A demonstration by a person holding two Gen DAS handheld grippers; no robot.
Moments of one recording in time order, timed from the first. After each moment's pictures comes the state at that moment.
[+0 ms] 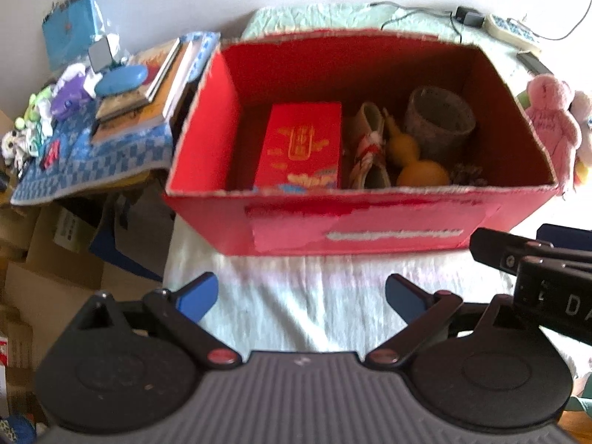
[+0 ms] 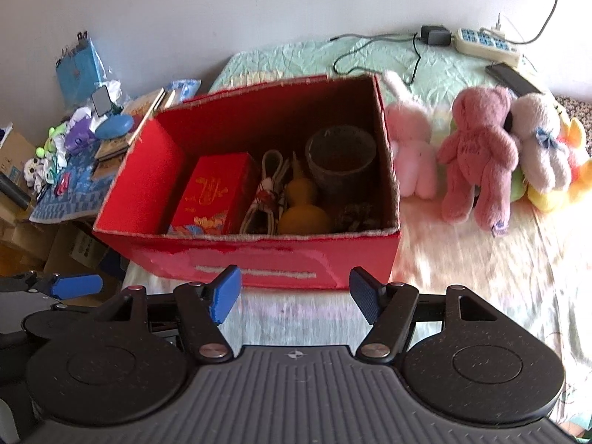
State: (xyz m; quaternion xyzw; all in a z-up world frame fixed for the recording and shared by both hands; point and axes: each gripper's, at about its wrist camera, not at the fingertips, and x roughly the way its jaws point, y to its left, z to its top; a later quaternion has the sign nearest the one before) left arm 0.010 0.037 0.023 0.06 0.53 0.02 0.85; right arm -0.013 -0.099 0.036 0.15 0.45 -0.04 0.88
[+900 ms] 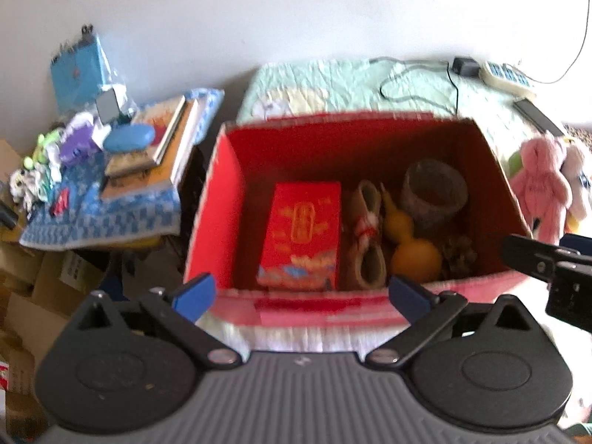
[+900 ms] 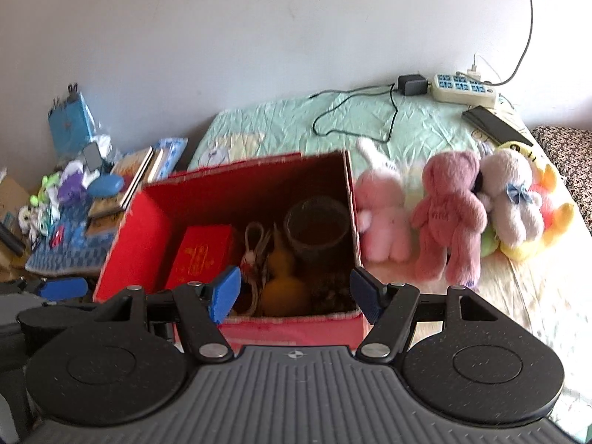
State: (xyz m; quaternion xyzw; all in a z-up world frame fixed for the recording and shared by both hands) left arm 0.039 0.029 0.061 0.06 0.46 0.02 0.88; right arm 0.000 -0.127 0.067 0.16 0.39 -0.07 0.91
